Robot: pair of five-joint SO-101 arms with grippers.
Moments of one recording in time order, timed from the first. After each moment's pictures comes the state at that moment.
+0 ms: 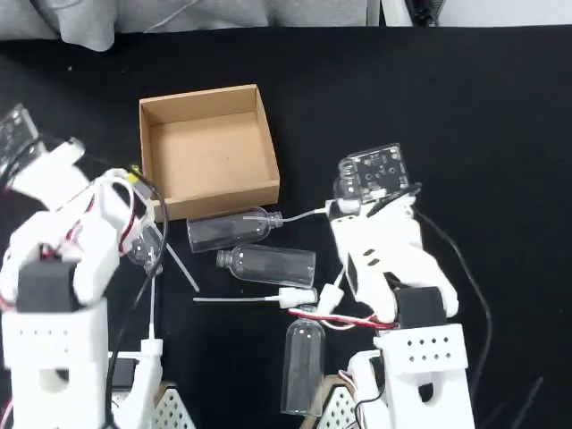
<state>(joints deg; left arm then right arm) -5.3 -58.6 31.7 71.4 32.6 -6.2 -67.1 65.3 49.7 12.8</state>
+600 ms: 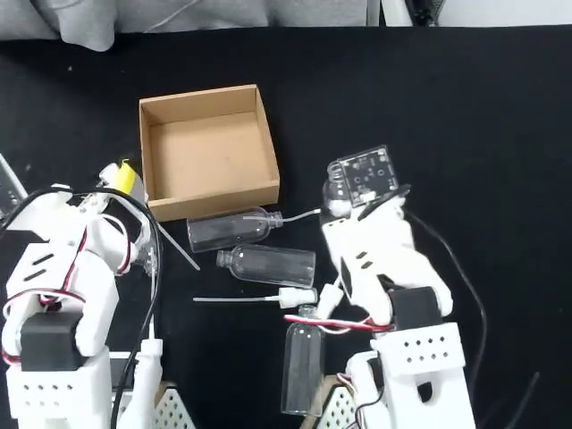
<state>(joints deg) -5.6 -73.3 42.6 61.7 32.7 -9.1 -67.1 65.5 49.7 12.8</state>
